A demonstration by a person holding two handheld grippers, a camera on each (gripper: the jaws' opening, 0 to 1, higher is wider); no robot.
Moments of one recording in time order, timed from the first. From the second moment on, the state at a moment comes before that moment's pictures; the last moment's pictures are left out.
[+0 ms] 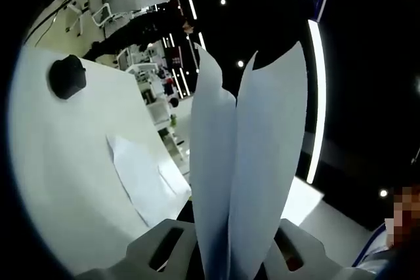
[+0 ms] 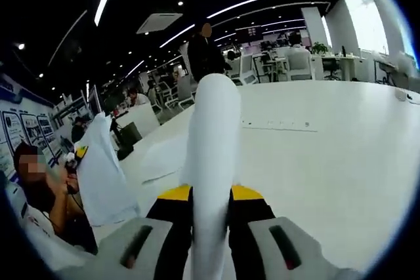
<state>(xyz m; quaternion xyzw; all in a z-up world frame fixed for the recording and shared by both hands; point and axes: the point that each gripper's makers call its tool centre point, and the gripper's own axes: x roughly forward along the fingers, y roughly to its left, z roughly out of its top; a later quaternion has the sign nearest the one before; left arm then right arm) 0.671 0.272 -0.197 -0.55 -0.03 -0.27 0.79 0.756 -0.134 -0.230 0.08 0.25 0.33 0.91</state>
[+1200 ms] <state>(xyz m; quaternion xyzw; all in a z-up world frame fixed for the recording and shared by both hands) 0.673 0.272 -0.199 -0.55 -0.03 -0.27 0.79 0.746 -0.098 -0.168 0.11 0.17 0.38 0.90</state>
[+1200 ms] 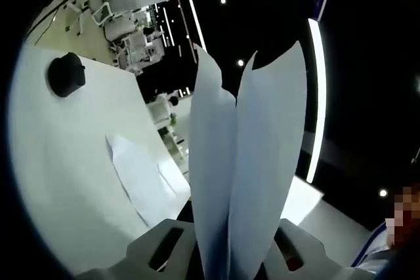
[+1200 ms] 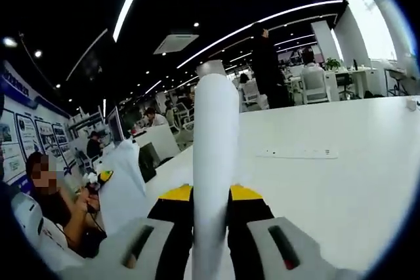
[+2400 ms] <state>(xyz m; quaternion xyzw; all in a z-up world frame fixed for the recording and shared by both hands) 0.674 0.275 -0.200 -0.55 -0.03 -0.26 0.79 0.735 -0.056 -0.116 0.12 0.14 0.43 0.88</state>
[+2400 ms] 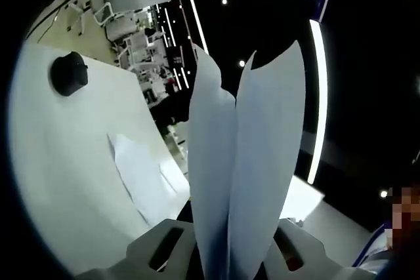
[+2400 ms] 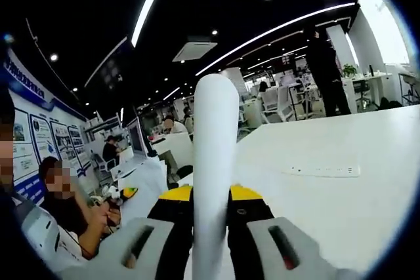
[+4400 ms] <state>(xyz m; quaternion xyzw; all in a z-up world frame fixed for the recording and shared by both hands) 0.675 0.269 -0.201 -0.55 -0.02 -0.27 0.79 0.698 0.005 -0.078 0.12 0.12 0.51 0.84</state>
